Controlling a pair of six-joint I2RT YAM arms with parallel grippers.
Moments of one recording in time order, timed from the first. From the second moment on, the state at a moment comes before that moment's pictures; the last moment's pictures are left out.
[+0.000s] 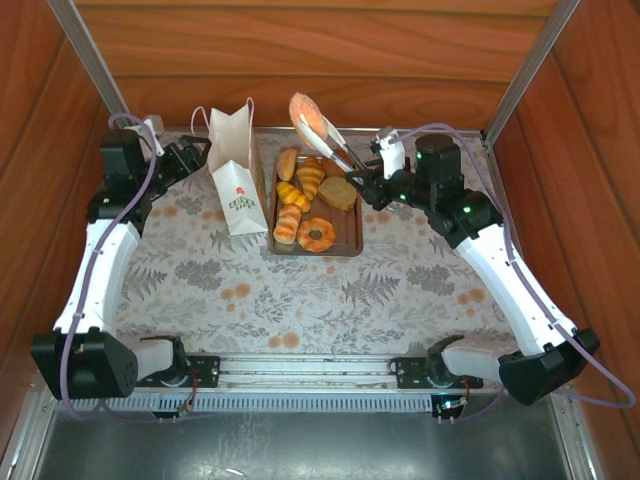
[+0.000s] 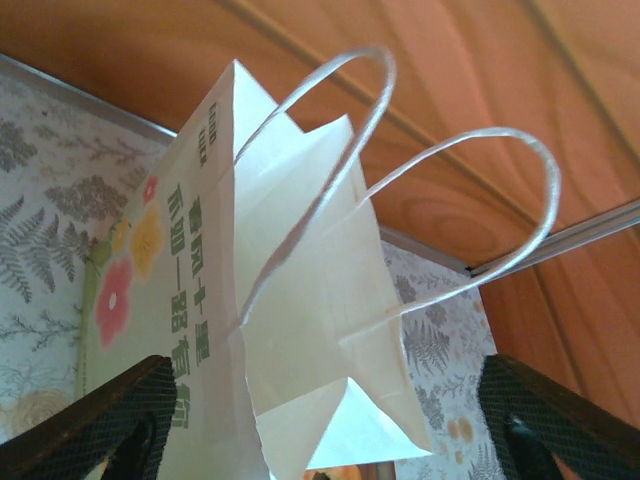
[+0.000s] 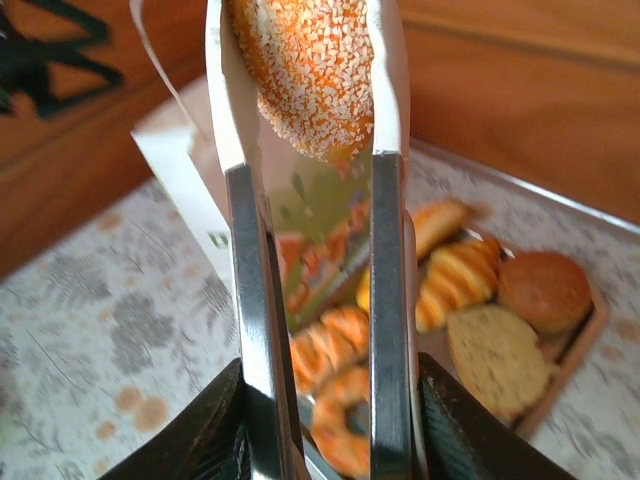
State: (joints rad) left arm 0.01 1.23 1.17 -0.33 0.47 -0.63; right arm 0.52 1.23 1.37 -0.55 -0.37 -0.01
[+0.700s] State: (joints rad) left arm -0.03 1.37 1.20 -0.34 0.39 -0.67; right arm 0.80 1.60 1.69 -0.37 -0.23 0.25
